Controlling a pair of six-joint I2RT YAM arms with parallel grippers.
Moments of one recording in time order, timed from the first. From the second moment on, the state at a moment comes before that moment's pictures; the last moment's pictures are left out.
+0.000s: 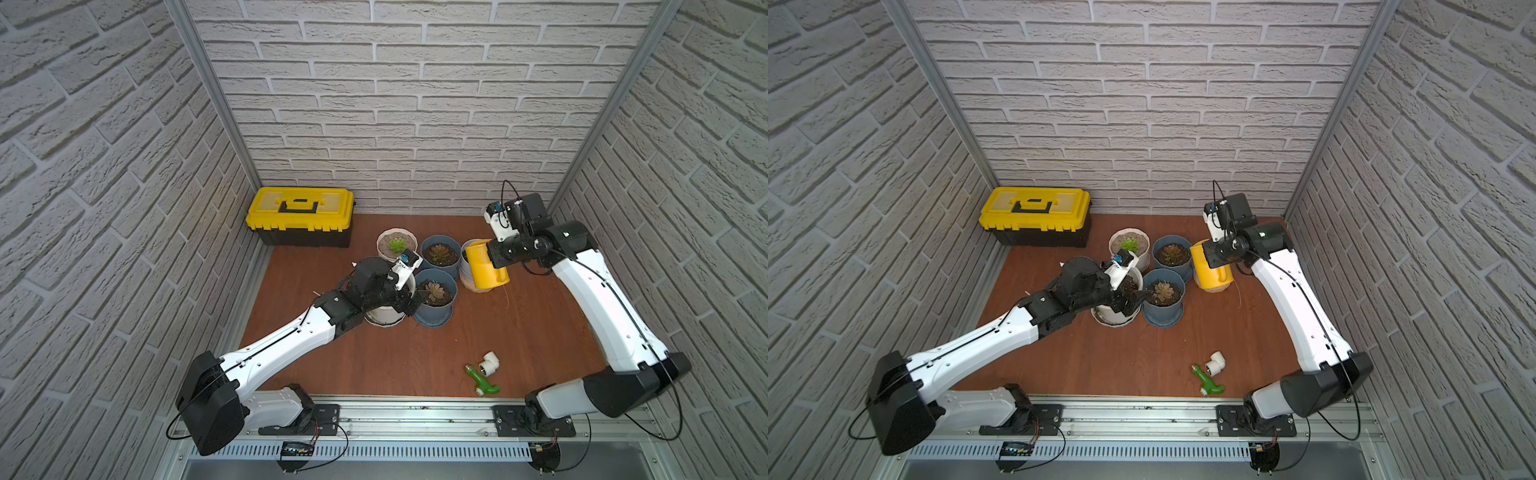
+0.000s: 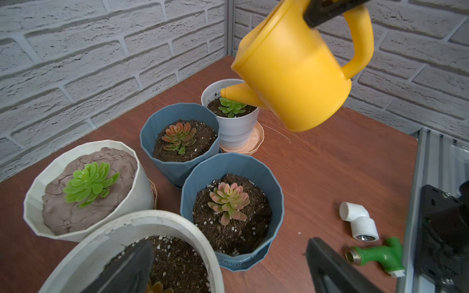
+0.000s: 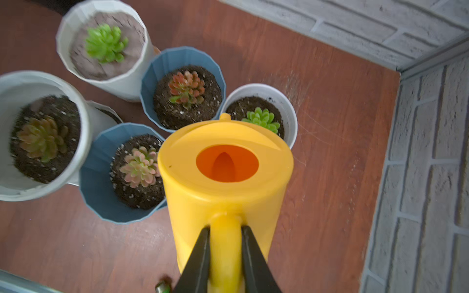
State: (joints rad) left arm -0.70 1.22 0.94 -0.17 0.13 0.01; right arm 0.28 1.37 1.63 -1.18 0.08 0.03
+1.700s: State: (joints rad) left arm -0.70 0.85 0.64 -0.12 -0.24 -0.08; right arm 0.53 1.85 2.11 -1.35 0.21 -0.23
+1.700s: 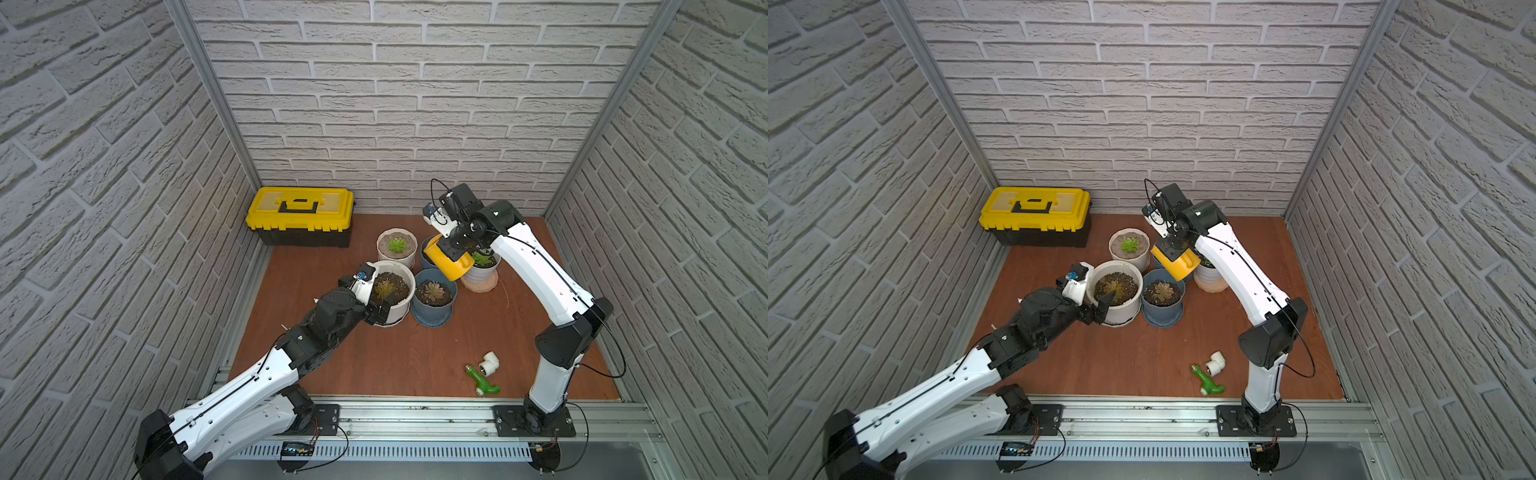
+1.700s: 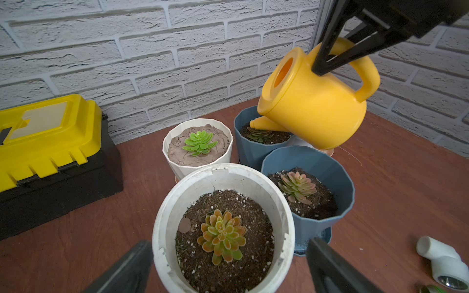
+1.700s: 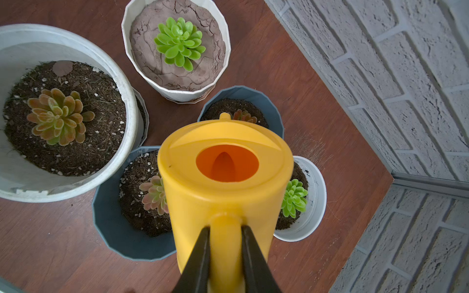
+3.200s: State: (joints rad) left arm -0.70 0.85 0.64 -0.12 -0.24 -0.08; right arm 0.51 2.03 2.34 -1.42 0.31 -0.12
